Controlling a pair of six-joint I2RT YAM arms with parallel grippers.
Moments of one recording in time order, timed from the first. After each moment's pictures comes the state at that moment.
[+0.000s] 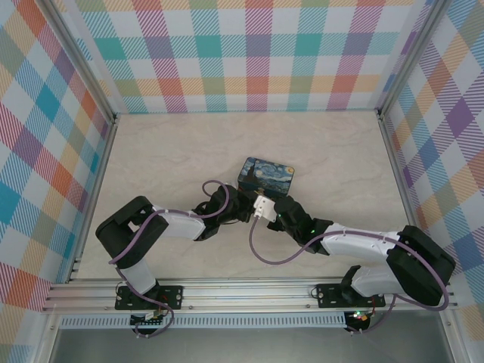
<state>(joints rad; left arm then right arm) -0.82 1.71 0.67 0.65 0.08 -1.72 0.90 1.28 0.50 0.17 0.35 -0.50</state>
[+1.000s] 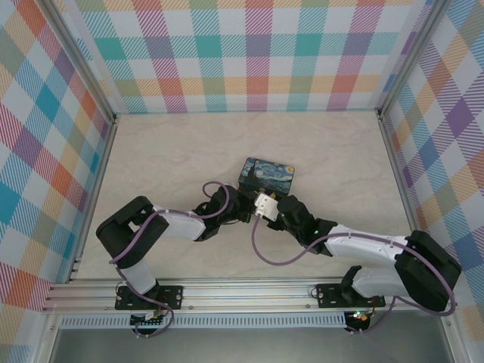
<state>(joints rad) -0.82 1.71 0.66 0.65 0.08 -1.76 0.90 1.21 0.48 0.17 0.31 -0.53</state>
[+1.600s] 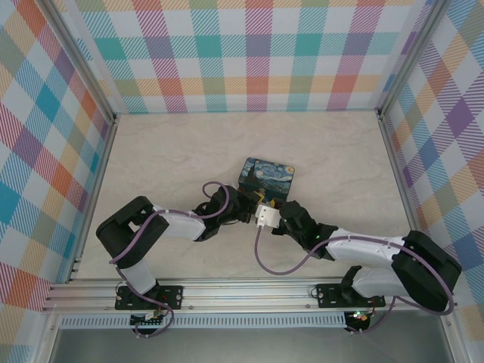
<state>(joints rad) -0.82 1.71 0.66 0.65 0.08 -1.76 0.90 1.24 0.42 0.25 0.31 -0.72</state>
